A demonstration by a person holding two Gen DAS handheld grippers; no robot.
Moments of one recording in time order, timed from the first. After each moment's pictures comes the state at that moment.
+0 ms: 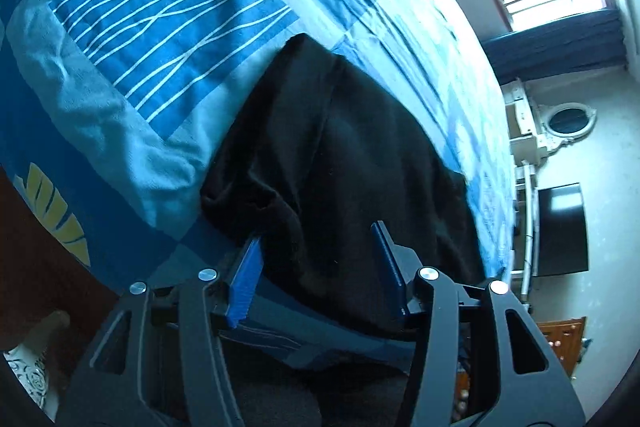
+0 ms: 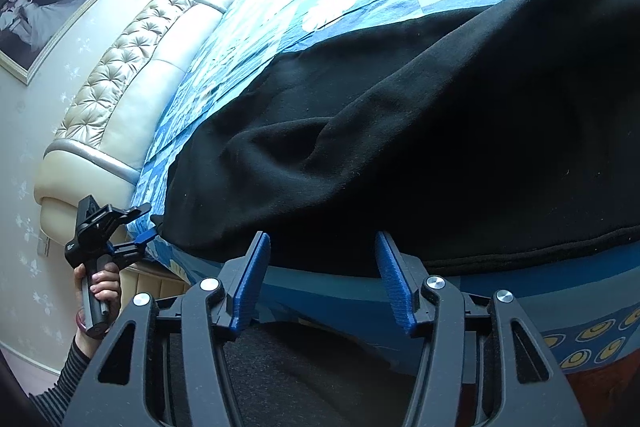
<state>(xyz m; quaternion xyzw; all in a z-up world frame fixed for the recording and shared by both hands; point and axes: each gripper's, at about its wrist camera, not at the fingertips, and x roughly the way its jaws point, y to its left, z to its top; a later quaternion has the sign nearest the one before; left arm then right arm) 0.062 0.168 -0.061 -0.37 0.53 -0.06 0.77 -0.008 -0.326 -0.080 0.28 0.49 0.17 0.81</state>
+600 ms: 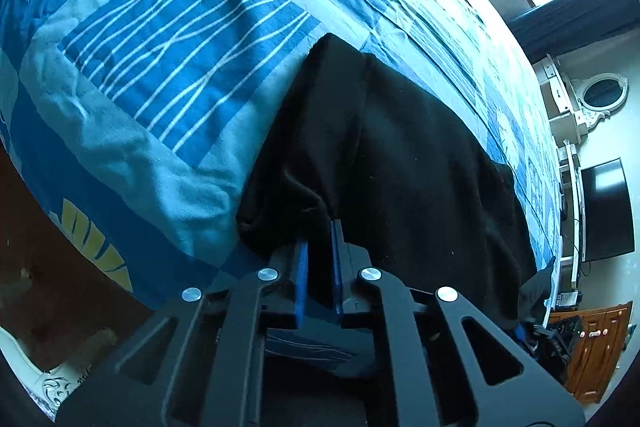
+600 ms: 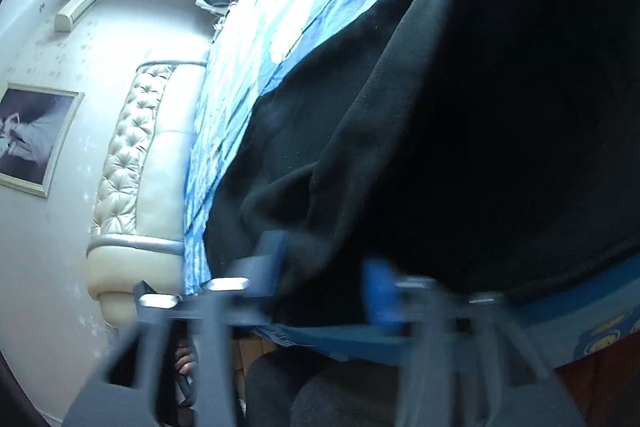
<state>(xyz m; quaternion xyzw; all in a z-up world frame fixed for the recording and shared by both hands) 0.073 0.168 -0.060 -0.28 0.55 -0.02 0.79 0.019 -0.339 -0.099 0.45 0.48 0.15 0.74</state>
